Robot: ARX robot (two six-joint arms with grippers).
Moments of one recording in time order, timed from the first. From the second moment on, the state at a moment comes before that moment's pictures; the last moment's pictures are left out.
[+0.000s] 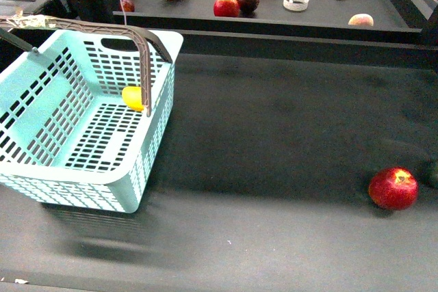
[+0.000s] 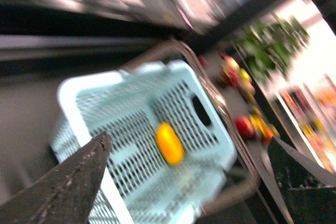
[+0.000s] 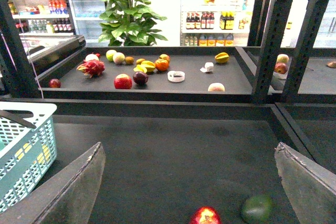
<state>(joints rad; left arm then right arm) -0.26 0.96 0.12 0.57 -0.75 -0.97 0.00 0.00 0.01 0.00 0.00 0.00</state>
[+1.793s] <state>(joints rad) 0.00 0.01 0.04 0.00 0.00 -0.01 0.00 0.00 0.01 0.00 0.00 0.00</state>
